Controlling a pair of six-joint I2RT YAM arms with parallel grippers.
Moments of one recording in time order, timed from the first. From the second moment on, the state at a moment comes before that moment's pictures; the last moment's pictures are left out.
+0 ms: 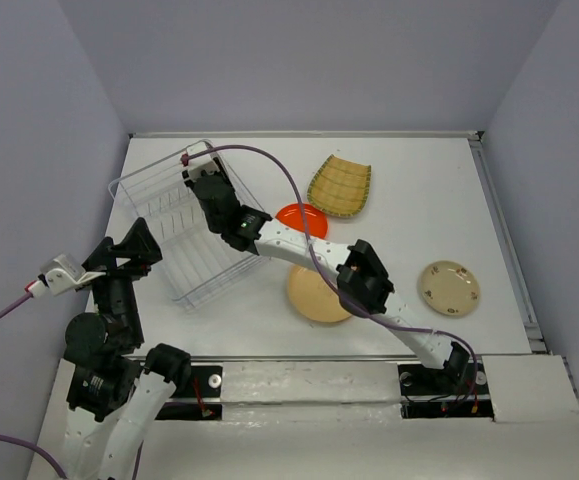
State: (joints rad) left arm -0.36 0.17 0.69 -0.20 -0.63 -0.40; right arm 1.06 2.53 2.40 0.11 0.76 -0.16
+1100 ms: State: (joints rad) left arm -0.36 0.21 0.66 -0.17 -0.45 -0.40; right arm 0.37 1.64 0.98 0.01 -0.26 0.55
